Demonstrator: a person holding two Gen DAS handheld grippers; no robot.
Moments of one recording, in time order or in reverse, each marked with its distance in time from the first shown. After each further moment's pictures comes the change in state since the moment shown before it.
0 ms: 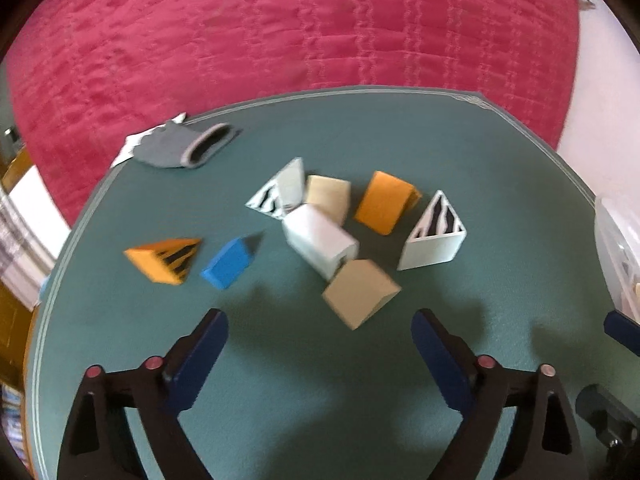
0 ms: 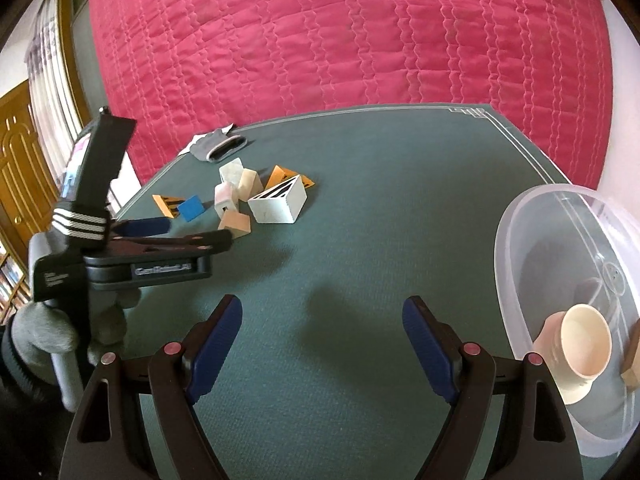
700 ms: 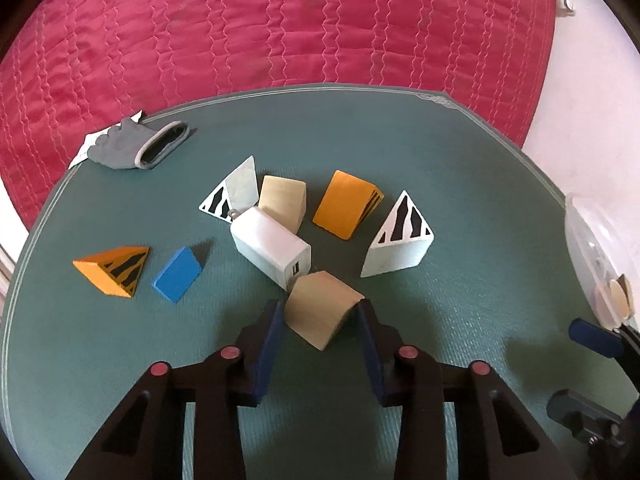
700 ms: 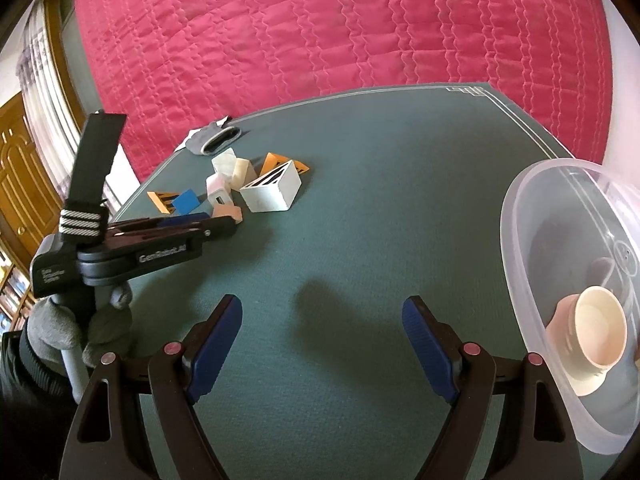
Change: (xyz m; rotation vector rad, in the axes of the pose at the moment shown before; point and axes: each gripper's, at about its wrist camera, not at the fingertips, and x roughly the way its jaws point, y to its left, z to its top) left arm 0.007 0.001 0.002 0.003 0.001 -0.151; right arm 0.009 -0.007 -0.002 0.050 0.042 0.017
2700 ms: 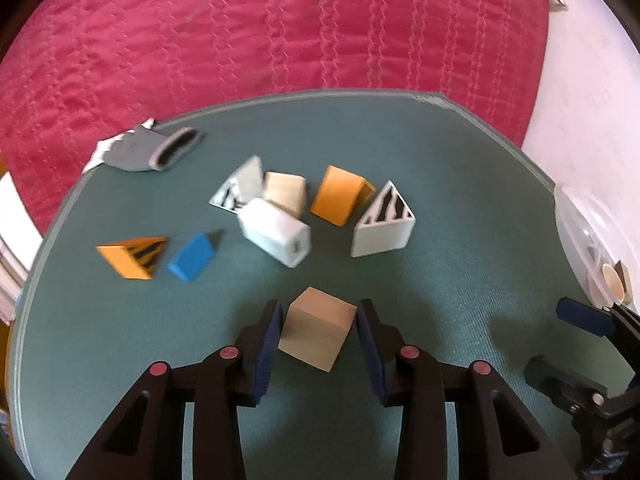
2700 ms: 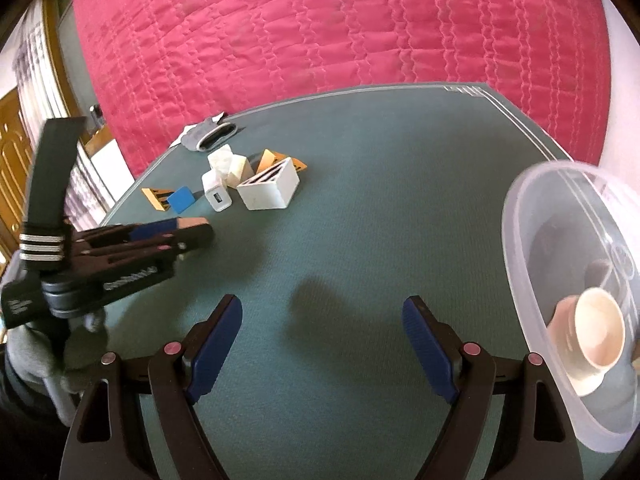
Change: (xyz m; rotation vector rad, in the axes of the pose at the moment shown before) left arm -0.027 -0.003 -0.012 0.015 -0.033 0.043; right arm 0.003 0.009 0.002 -0.019 0.003 -0.030
